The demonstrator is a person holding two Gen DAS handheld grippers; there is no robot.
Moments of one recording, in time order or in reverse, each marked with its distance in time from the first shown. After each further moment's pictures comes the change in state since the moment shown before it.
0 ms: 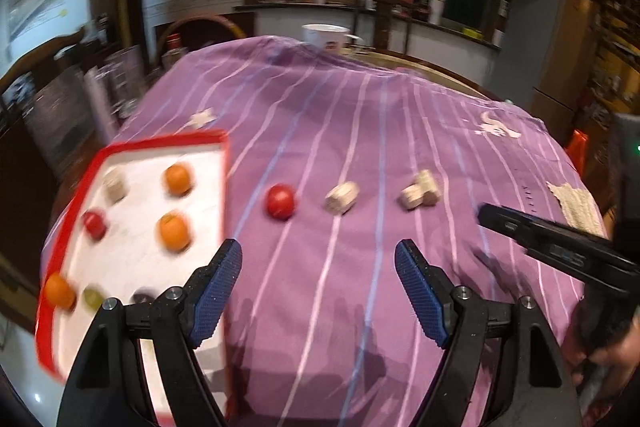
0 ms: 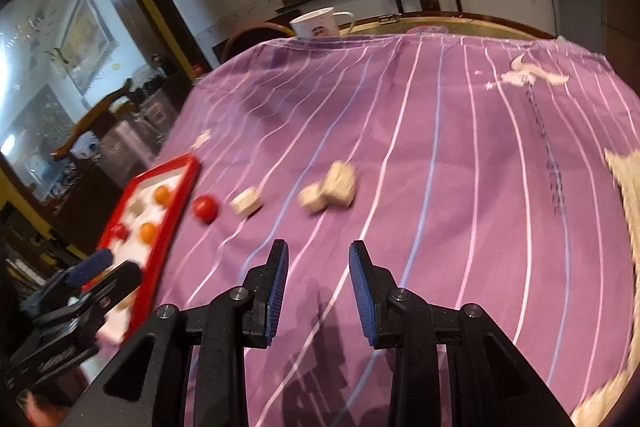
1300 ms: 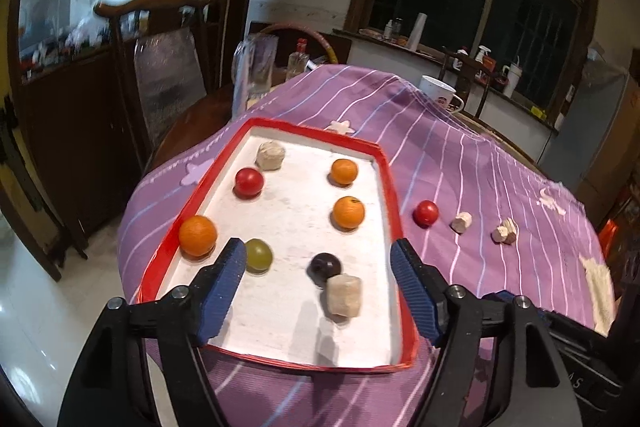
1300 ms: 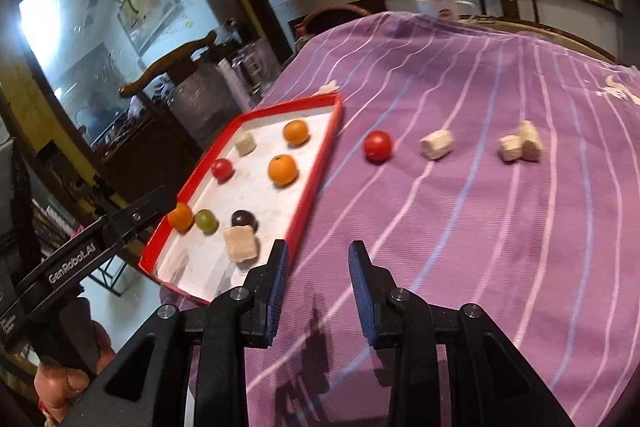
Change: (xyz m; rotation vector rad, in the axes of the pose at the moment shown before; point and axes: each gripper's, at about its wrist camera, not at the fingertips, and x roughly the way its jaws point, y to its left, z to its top) left arm -0.082 0.128 -0.057 -0.291 -0.139 0.173; right arm 0.003 0.146 -0.072 -0.144 0.025 0.187
